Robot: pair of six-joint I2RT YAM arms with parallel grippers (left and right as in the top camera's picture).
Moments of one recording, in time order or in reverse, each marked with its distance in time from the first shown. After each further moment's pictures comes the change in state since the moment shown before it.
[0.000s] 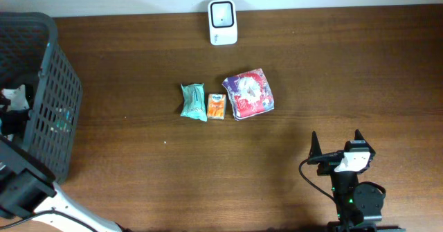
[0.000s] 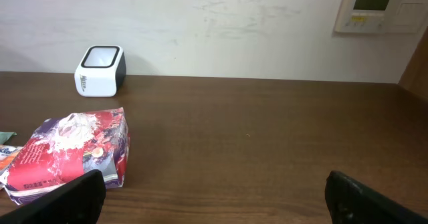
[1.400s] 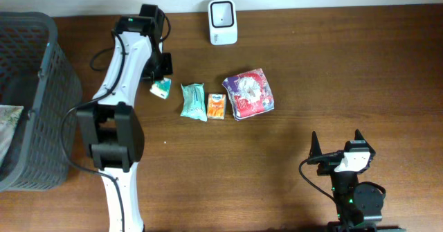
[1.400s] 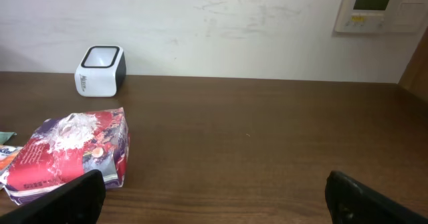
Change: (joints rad) left arm -0.928 0.105 0.441 -0.396 -0.634 -0.594; right arm 0.000 0.000 0.000 0.000 0.000 0.000
